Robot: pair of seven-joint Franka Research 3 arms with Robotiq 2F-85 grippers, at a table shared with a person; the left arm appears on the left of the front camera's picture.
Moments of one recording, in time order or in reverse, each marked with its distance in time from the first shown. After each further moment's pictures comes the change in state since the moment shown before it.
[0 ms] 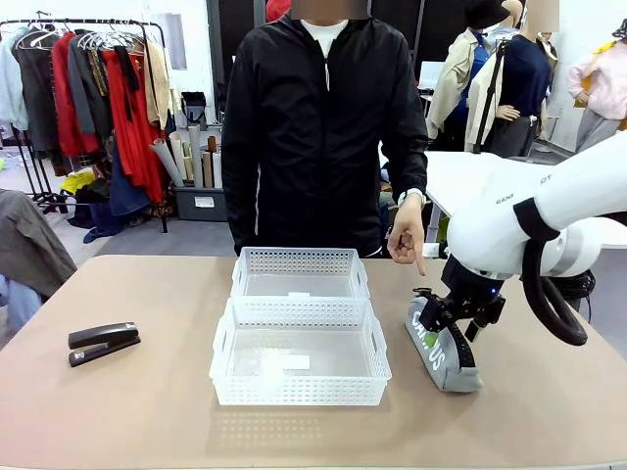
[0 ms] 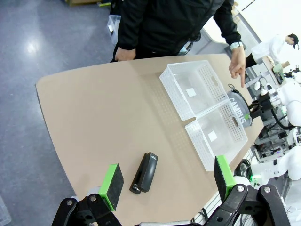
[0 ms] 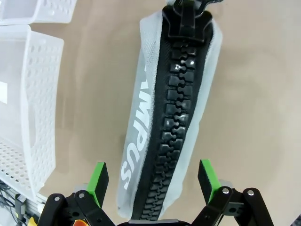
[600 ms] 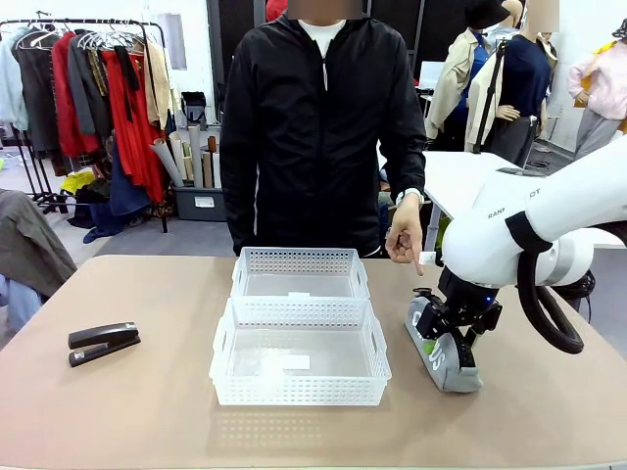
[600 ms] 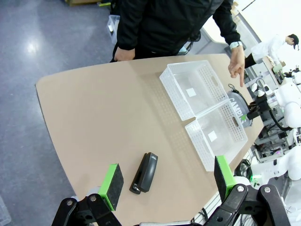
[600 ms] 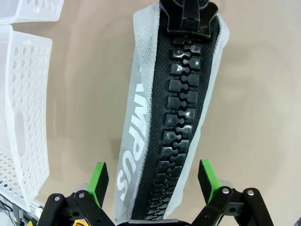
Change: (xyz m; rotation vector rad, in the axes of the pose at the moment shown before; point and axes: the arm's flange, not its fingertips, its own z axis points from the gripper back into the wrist) left arm 0.000 0.000 0.000 0.000 0.000 0.000; right arm 0.000 0.001 -0.014 -0.020 0.008 -0.011
